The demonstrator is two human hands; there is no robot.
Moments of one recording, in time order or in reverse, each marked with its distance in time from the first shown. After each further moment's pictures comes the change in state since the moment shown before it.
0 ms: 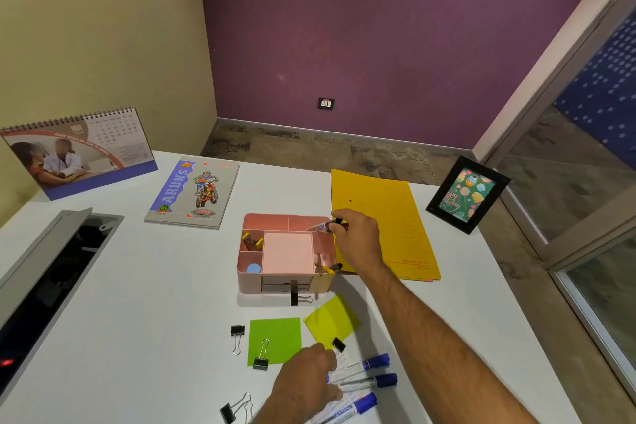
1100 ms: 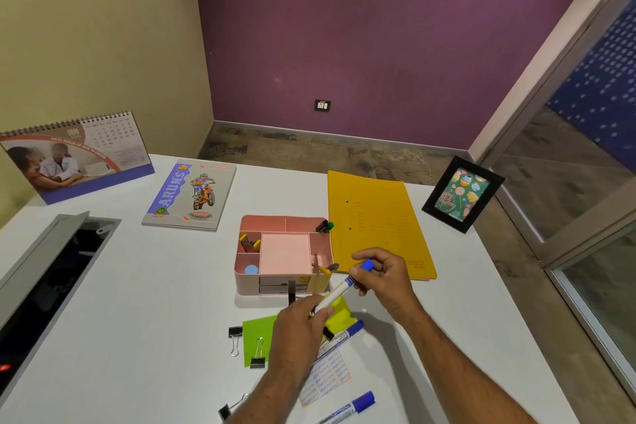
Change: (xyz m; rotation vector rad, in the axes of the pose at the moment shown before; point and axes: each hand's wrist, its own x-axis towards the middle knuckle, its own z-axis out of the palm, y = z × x) left_hand 0.003 0.023 -0.051 -0.575 0.648 -0.064; right_hand -0.062 0.065 -0.043 0.686 -0.222 0.099
